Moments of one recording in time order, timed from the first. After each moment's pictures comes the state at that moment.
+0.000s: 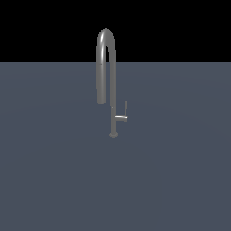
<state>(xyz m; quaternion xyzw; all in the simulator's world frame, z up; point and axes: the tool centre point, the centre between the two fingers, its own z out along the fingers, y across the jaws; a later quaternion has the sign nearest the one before) -0.230 0.011 0.472 -1.00 0.03 0.06 0.06</state>
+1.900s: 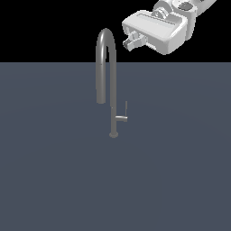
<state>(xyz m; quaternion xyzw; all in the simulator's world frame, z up) -0.028 -0.035 0.331 -0.79 0.36 0.32 0.37</state>
